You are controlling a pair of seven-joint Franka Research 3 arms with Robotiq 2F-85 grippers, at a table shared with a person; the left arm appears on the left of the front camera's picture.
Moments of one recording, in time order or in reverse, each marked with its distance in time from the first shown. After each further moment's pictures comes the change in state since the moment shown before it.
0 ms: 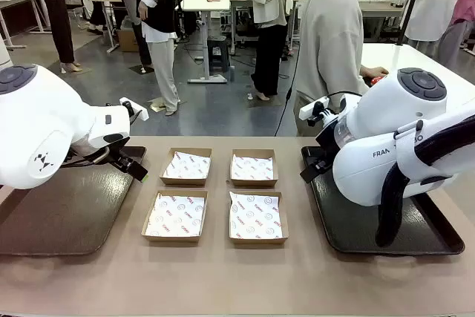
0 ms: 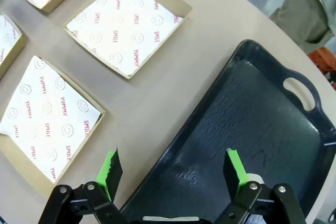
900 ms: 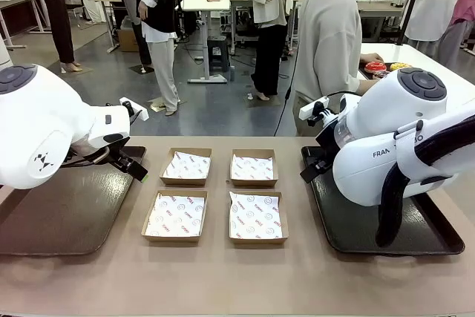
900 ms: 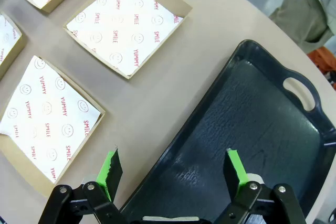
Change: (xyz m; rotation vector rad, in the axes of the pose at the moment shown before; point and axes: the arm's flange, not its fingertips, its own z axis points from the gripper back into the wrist) left arm 0.000 0.000 0.000 0.000 0.000 0.000; right arm 0.000 0.000 0.000 0.000 0.000 0.000
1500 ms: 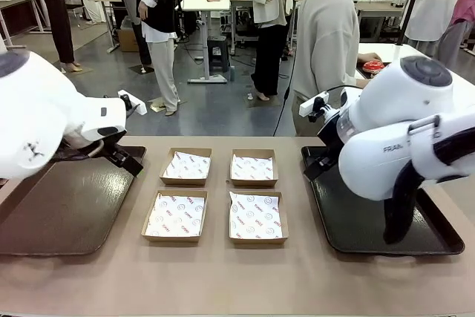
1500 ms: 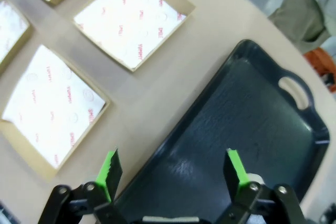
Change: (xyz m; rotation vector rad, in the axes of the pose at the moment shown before) left arm 0.006 0.001 0.029 0.001 0.014 -0.052; right arm 0.005 0.002 0.026 -0.004 0.038 0.049
